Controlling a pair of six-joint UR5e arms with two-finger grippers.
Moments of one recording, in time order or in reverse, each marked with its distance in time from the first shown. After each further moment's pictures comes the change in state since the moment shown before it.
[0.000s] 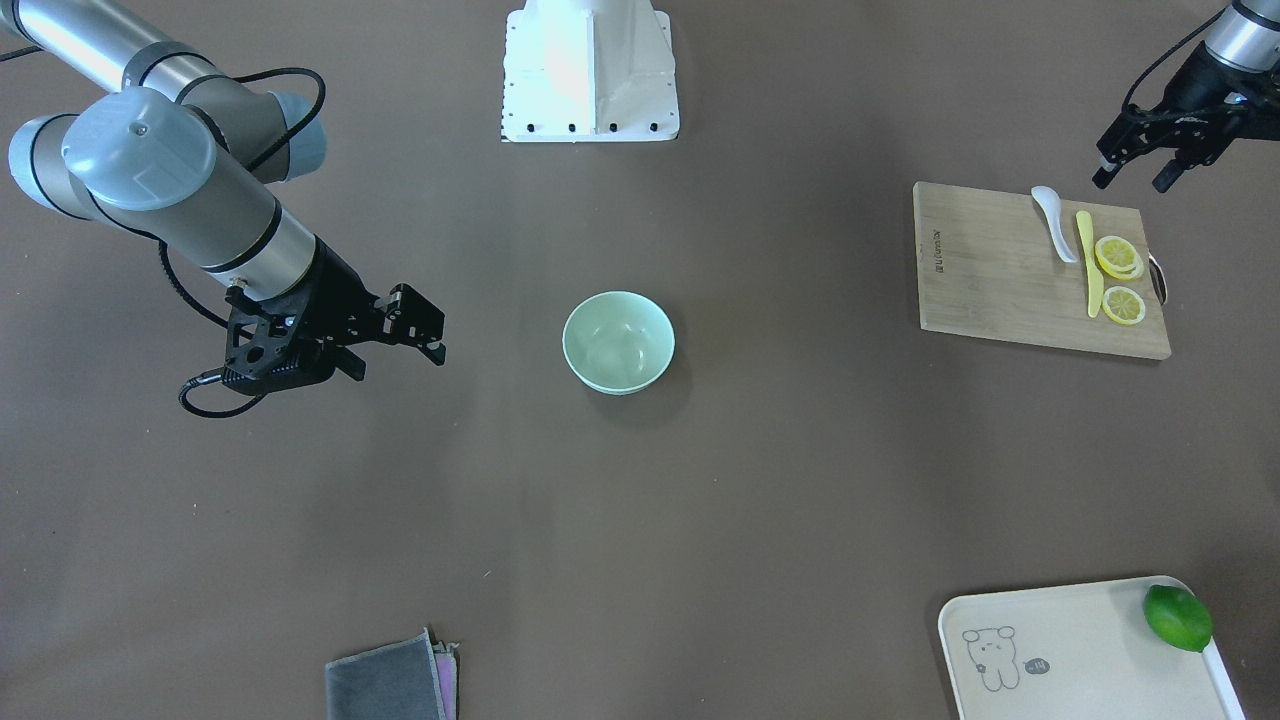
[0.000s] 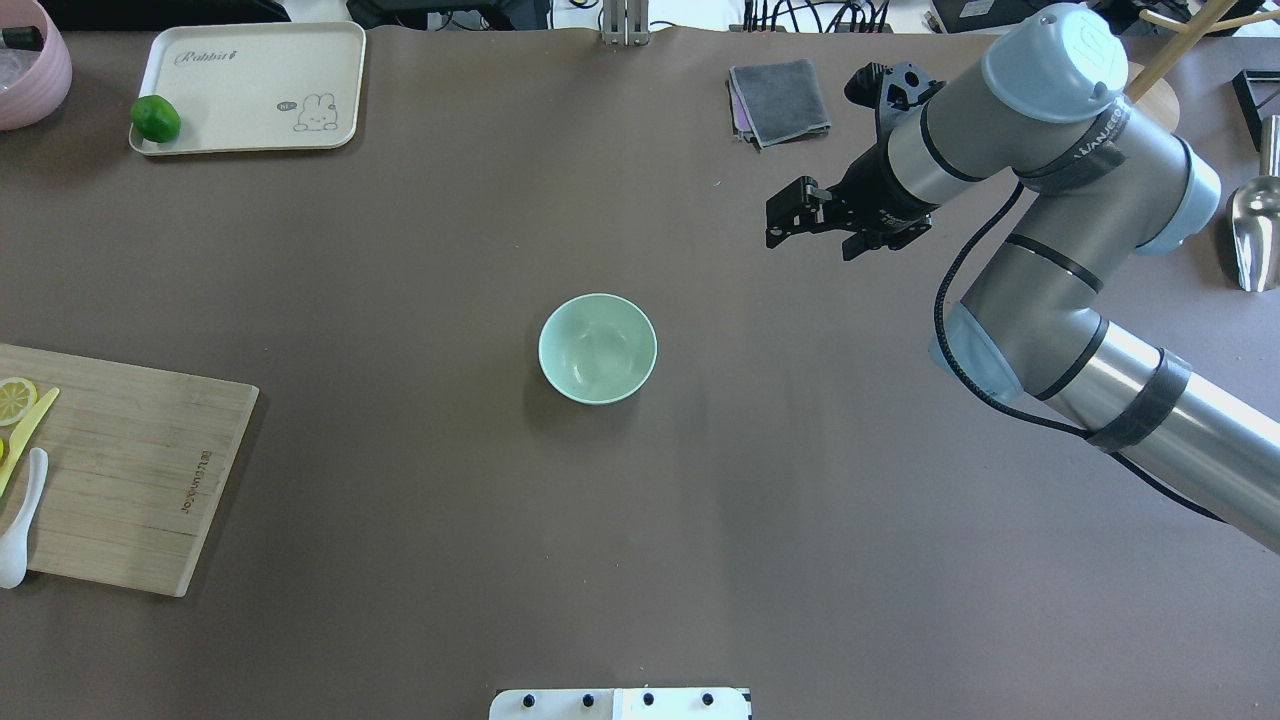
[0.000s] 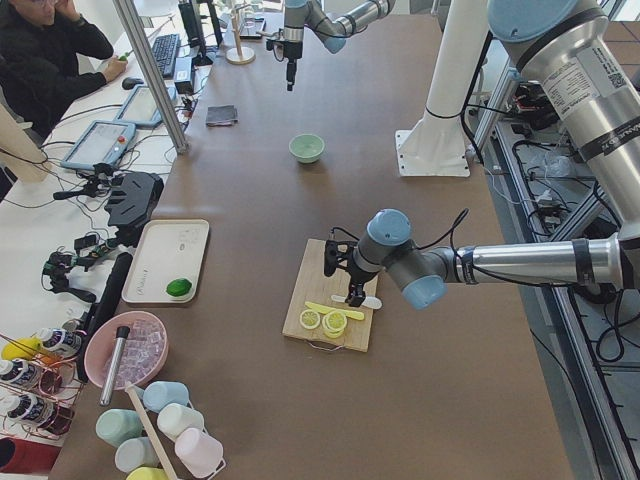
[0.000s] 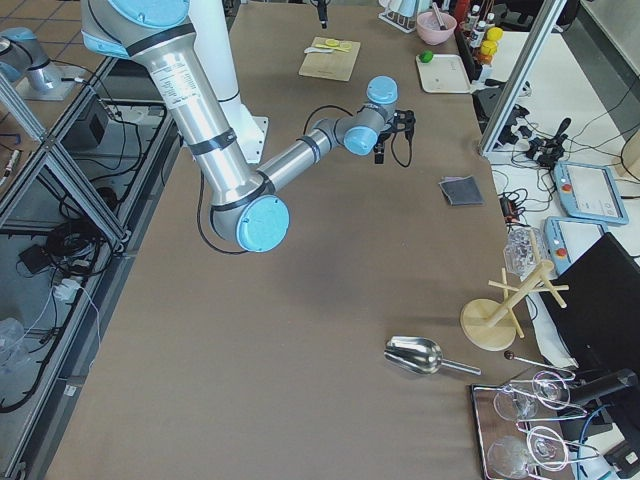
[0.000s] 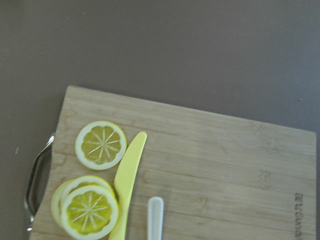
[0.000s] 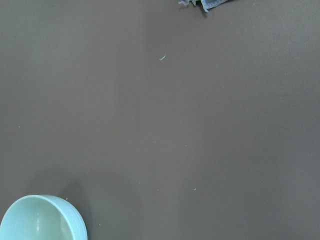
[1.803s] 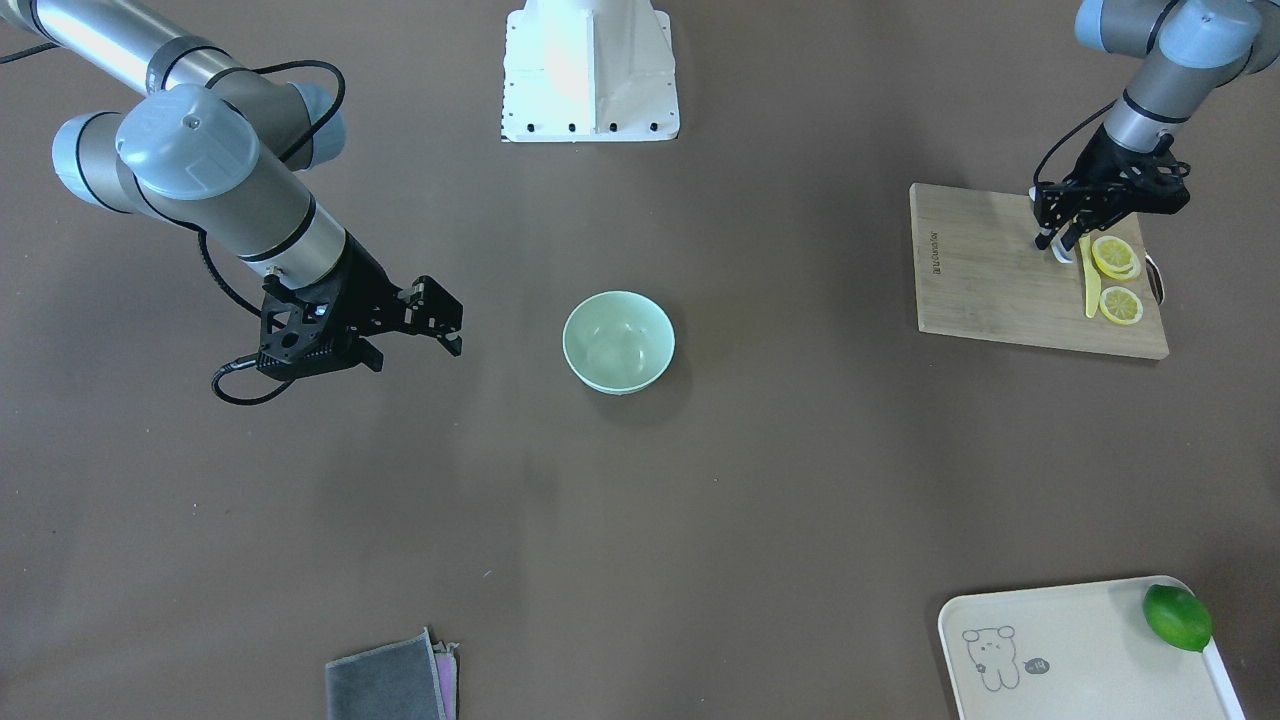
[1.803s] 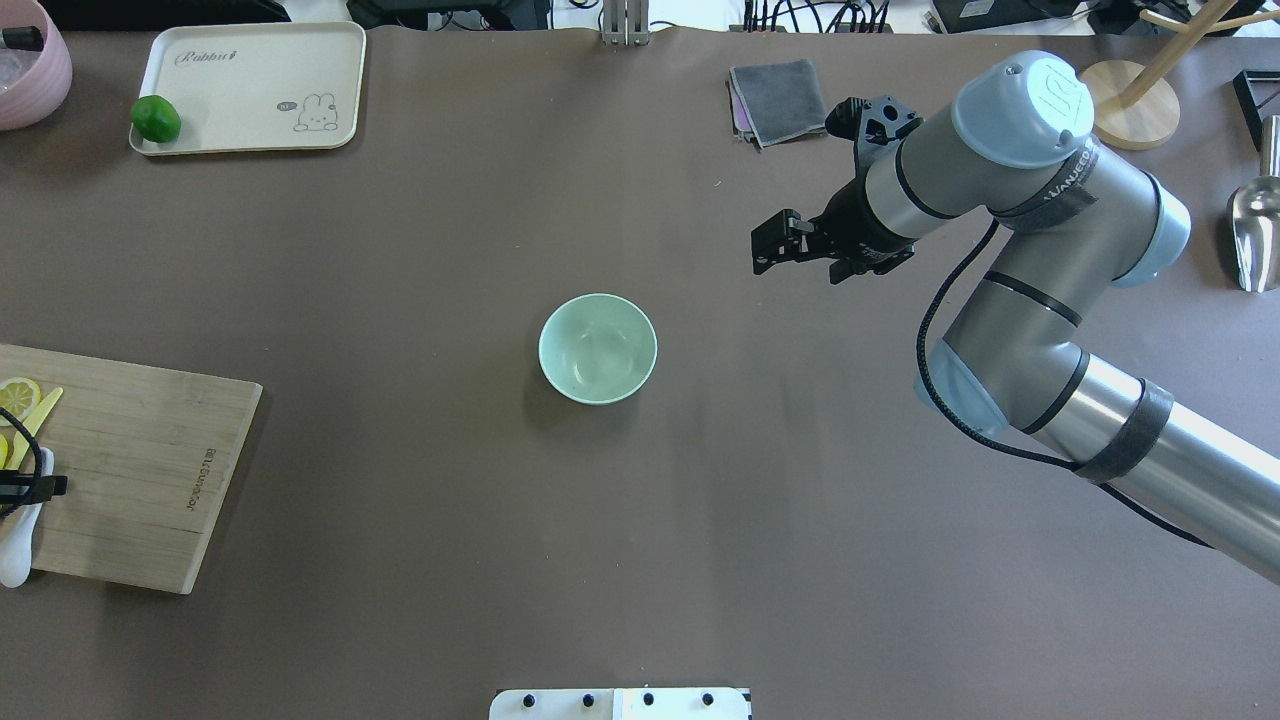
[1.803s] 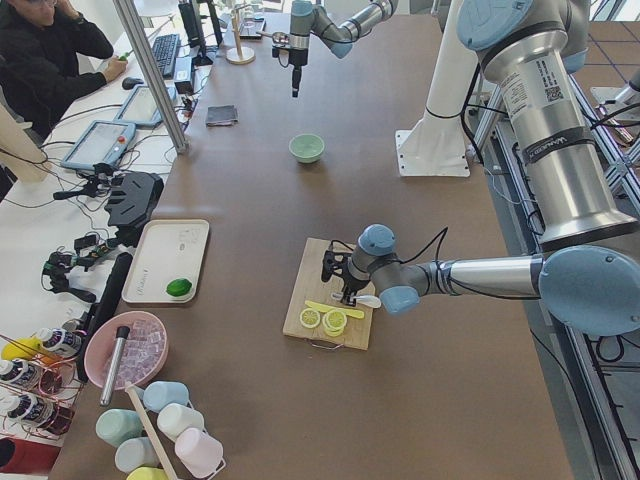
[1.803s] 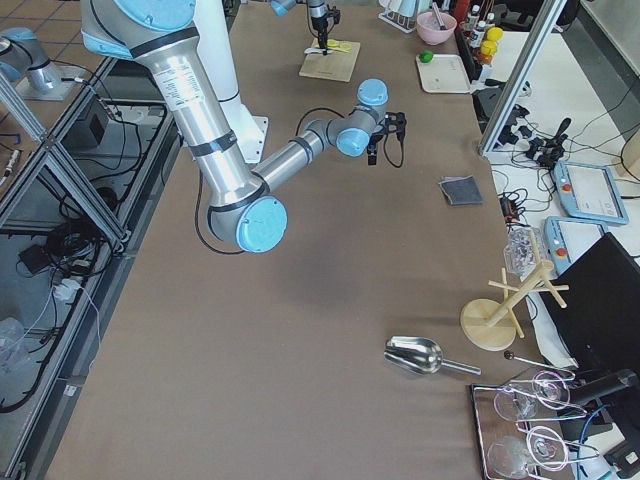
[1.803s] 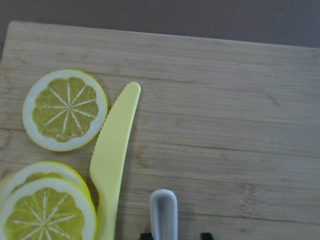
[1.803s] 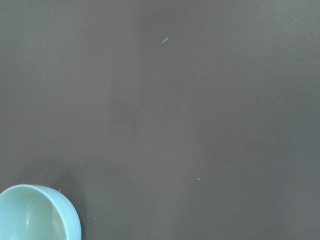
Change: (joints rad) left arm 0.267 -0.147 0.166 -0.041 0.209 -0.094; right arm -0.052 -0.007 0.006 0.002 -0.059 0.012
